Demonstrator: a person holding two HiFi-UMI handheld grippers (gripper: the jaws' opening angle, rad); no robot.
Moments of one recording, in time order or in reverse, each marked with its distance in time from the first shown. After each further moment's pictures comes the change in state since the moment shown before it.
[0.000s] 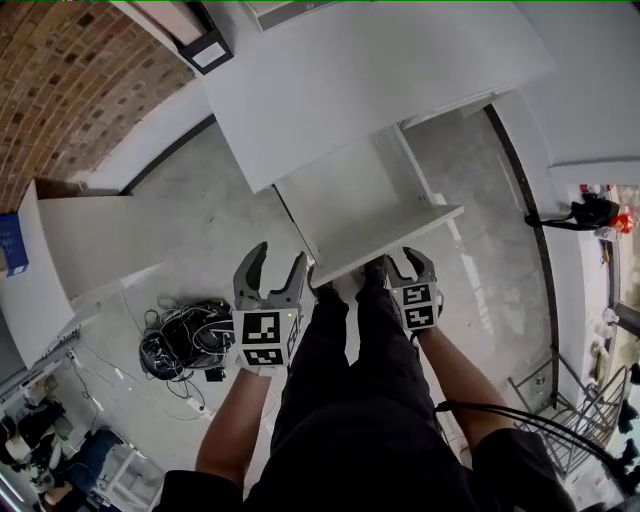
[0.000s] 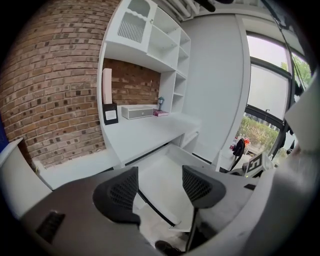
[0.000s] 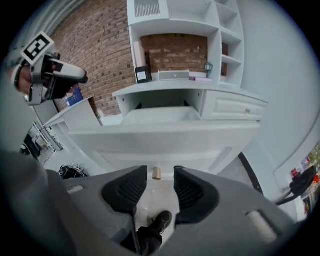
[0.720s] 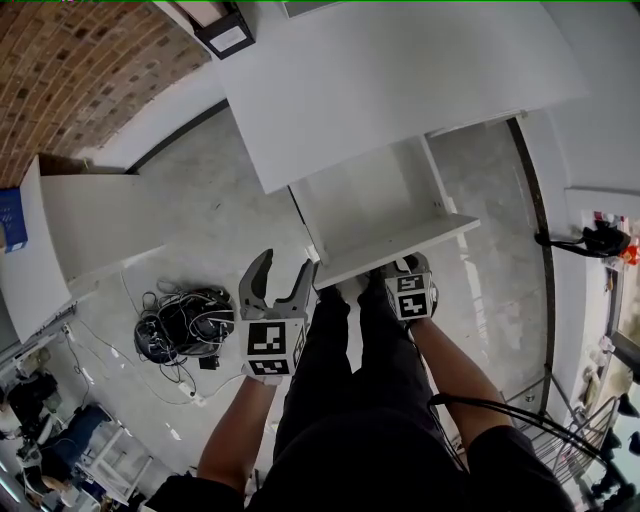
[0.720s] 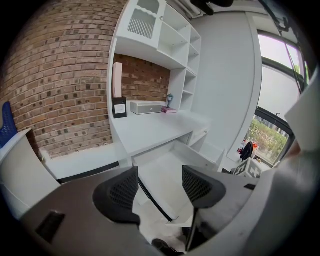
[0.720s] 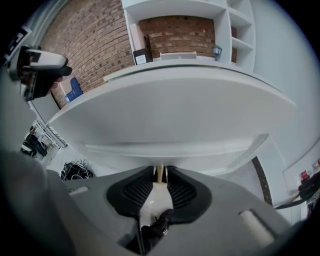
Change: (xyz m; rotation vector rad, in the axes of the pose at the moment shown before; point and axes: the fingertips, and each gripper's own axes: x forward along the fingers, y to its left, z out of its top) left arm 0.014 0.018 -0.017 -0.076 0.023 0.075; right arm 0.073 0.009 0.000 -0.005 0.105 0.066
